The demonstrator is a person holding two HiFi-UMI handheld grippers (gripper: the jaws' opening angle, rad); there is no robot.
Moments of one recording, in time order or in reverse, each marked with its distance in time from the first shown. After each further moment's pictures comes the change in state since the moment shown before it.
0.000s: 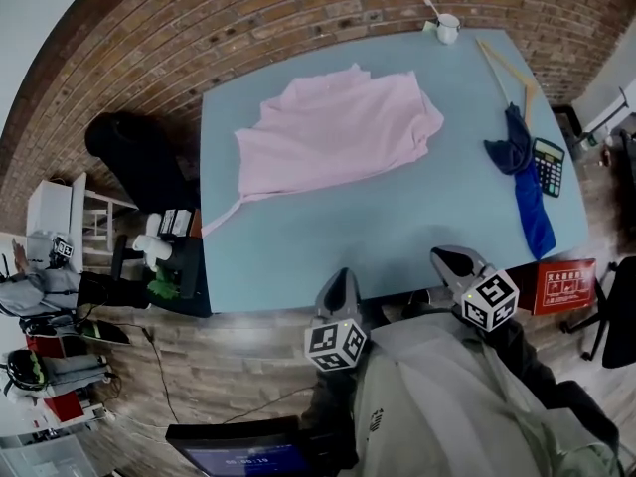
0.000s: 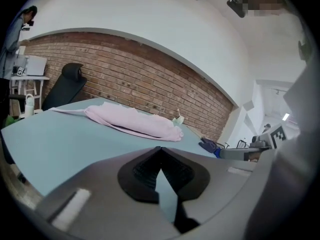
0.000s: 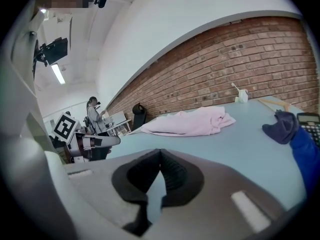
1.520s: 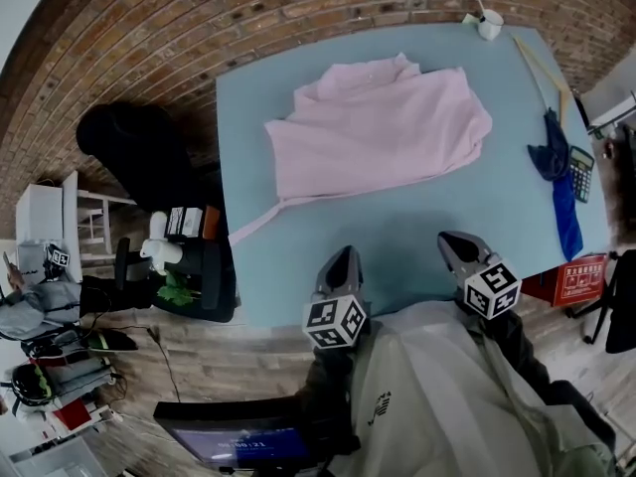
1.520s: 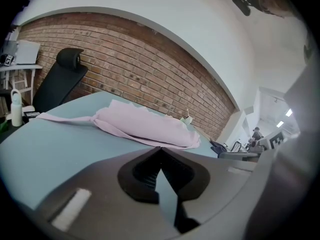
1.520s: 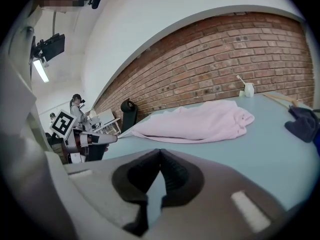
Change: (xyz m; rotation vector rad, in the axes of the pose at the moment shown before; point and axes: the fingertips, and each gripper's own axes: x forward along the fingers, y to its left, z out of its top) left arm 0.055 0.131 0.055 -0.047 0.089 -0.073; right arm 0.132 0.026 0.030 0.056 0.046 -0.112
